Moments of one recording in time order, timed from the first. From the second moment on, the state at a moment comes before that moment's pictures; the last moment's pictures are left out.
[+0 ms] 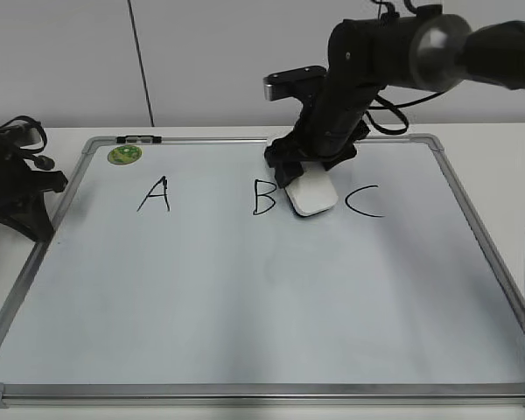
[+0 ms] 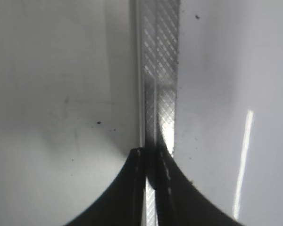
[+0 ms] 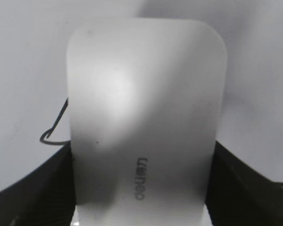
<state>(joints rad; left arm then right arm) 0.06 2.21 -1.55 -0.28 0.97 0.19 0.39 2.29 -1.92 0.09 0.86 -0.15</state>
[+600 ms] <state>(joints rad) 0.06 2.21 -1.55 -0.28 0.97 0.19 0.39 2.42 -2.03 0.09 0.79 -0.15</state>
